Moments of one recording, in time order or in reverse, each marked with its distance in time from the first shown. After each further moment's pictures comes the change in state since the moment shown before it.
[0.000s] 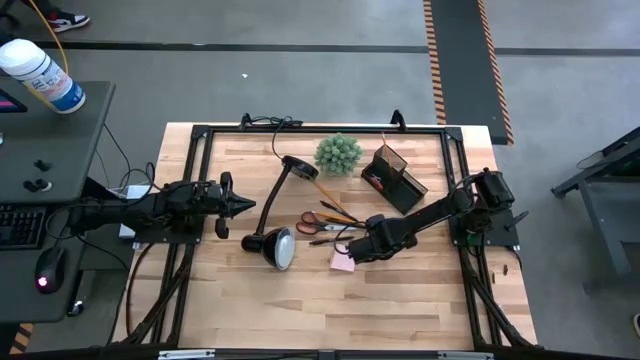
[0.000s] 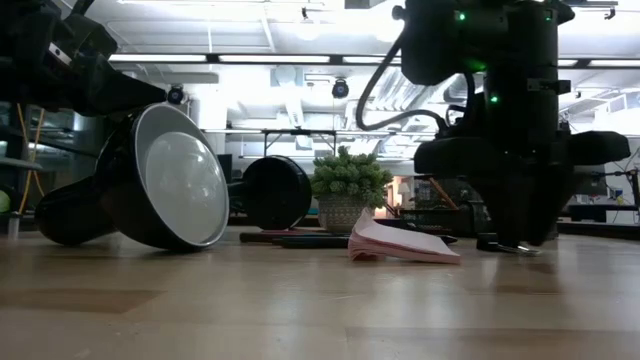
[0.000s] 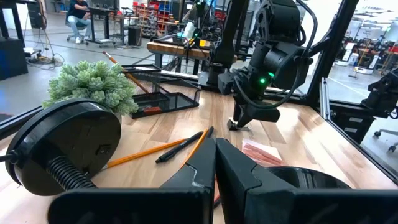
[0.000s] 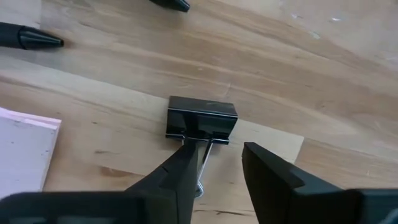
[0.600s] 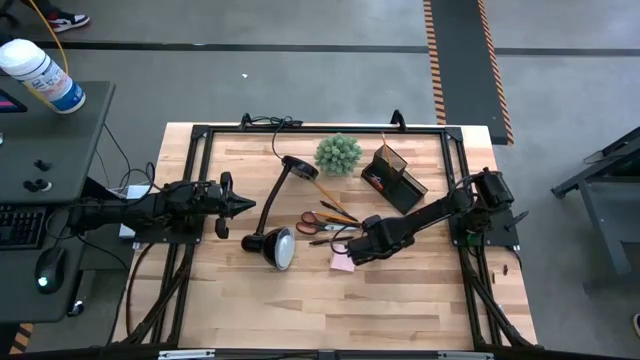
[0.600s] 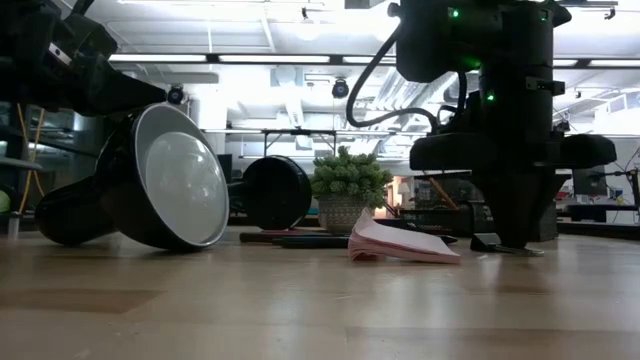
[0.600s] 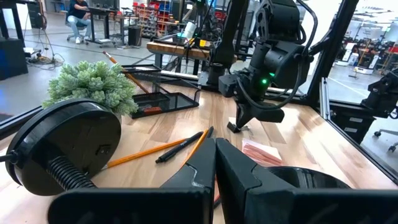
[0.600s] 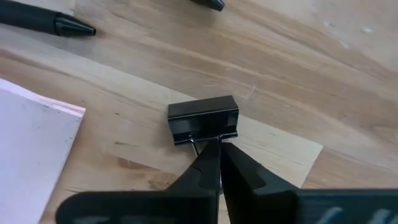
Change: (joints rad) left arm 0.000 0.000 0.000 0.000 0.000 0.000; right arm 0.002 0.003 -0.002 0.014 -0.003 -0.093
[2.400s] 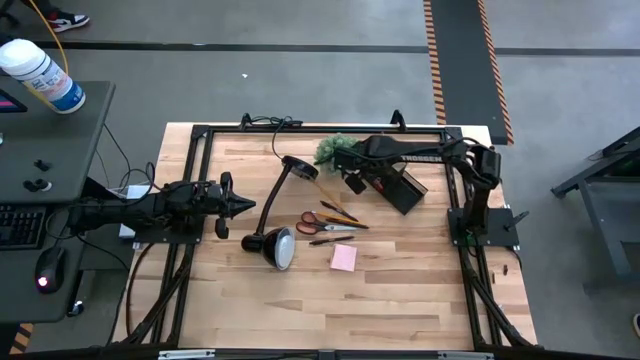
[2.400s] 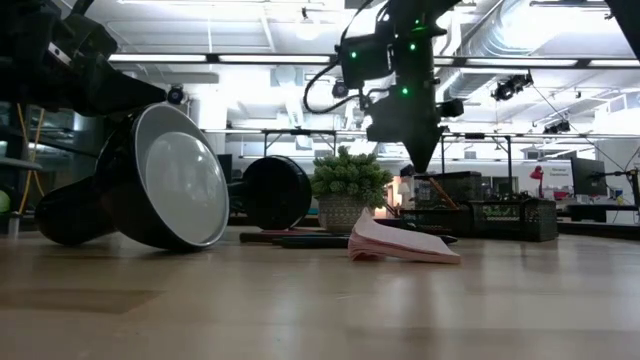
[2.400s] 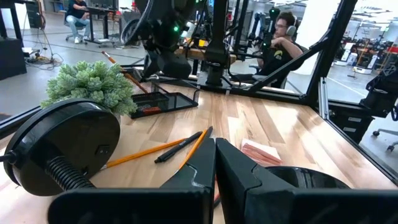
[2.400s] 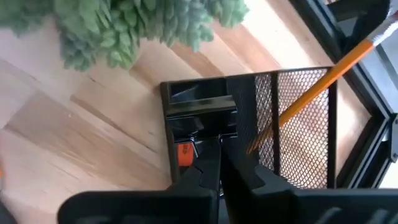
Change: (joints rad) left arm 0.000 0.000 0.000 0.000 0.004 0.000; right arm -0.570 0.019 0.391 -0.346 0.336 -0.897
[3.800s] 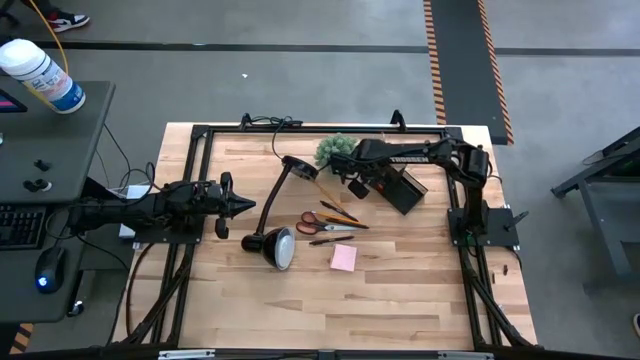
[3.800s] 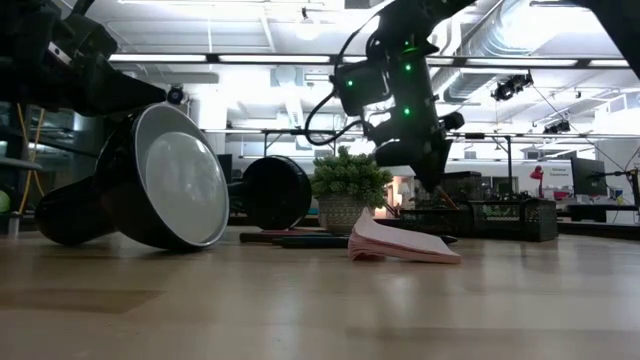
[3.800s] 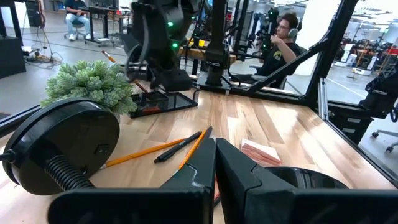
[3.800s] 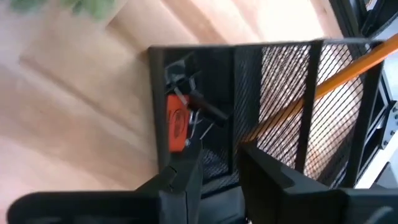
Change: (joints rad) left arm 0.000 0.000 0.000 0.000 0.000 -0.007; right arm 0.006 0.082 0.001 -0.071 -0.021 -0.019
